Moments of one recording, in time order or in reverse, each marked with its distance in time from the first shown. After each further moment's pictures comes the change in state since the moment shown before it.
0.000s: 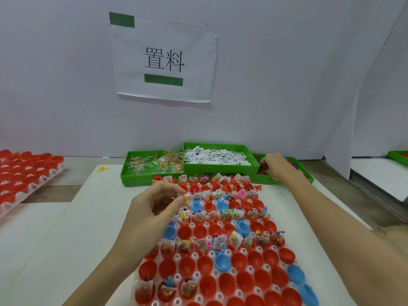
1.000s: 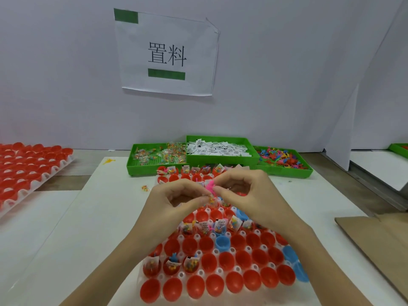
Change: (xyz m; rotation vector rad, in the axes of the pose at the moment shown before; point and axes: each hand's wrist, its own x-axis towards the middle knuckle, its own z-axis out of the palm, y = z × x) left_hand -0.012 0.015 0.013 -0.041 -0.193 0.095; right_hand -0.208 -0.145 -0.048 0.962 0.149 -0.498
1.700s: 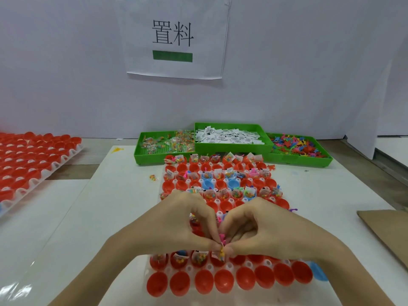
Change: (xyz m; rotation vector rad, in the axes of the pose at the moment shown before) left_hand -0.005 0.013 -0.016 0.437 -0.559 -0.005; right_hand -0.031 -0.010 0.003 0.140 -0.574 0.392
